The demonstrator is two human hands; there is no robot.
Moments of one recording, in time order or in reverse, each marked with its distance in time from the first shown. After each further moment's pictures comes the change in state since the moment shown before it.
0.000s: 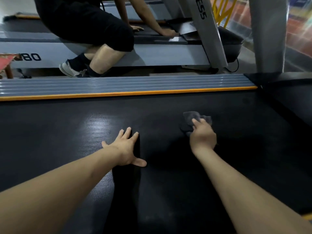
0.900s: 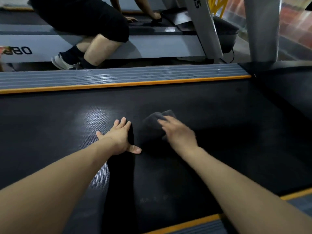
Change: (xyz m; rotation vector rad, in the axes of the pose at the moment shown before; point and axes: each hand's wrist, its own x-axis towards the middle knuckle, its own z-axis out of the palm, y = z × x) left_hand 0.001 -0.003 0.009 -0.065 0.054 -0.002; right_hand -0.059 -0.022 0.001 -0.017 -0.131 -0.548
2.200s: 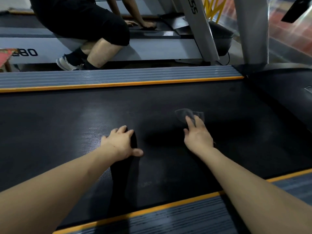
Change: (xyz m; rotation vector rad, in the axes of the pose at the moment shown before) left_hand -0.060 -0.002 0.013 0.118 0.082 0.036; right_hand -0.044 0.033 -0.036 -0.162 -0.177 0.429
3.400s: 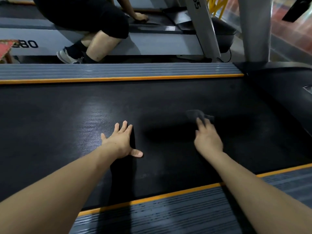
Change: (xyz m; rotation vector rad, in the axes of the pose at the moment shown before) left_hand -0.005 -0.001 0.019 -0.121 -0.080 -0.044; right_hand -0.020 0.034 0.002 -0.020 0.116 -0.023
